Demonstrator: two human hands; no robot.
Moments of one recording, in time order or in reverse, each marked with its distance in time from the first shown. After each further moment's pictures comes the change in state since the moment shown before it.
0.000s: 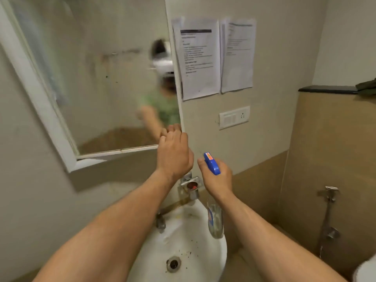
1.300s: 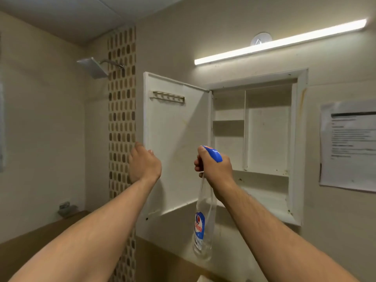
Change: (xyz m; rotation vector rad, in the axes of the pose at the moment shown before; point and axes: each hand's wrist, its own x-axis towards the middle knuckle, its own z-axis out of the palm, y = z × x) left_hand -0.083 -0.122 -0.275 0.232 0.562 -1.348; right_hand -0.015 -0.265 0.091 0.561 -1.054 -0.099
